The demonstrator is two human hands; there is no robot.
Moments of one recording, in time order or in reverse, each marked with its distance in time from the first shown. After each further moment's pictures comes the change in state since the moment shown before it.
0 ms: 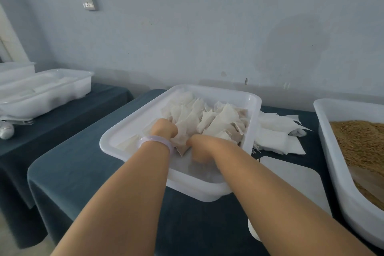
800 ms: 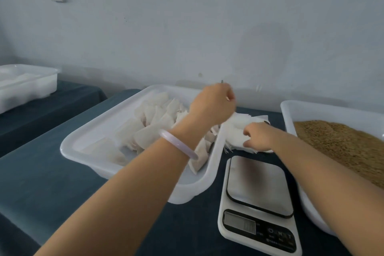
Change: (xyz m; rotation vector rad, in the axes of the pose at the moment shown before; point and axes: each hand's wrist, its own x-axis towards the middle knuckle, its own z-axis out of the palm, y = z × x) left_hand -0.103 0.124 0.050 0.130 0.029 0.918; right_hand -0.068 0.168 -0.035 -0.178 0.222 0.384
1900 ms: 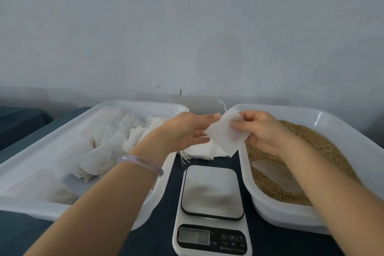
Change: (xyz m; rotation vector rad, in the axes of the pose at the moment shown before) left_hand -0.002 0.024 0.040 -1.077 -0.619 -0.225; right_hand -0.075 0.069 -0.025 1.602 0.213 -0.047
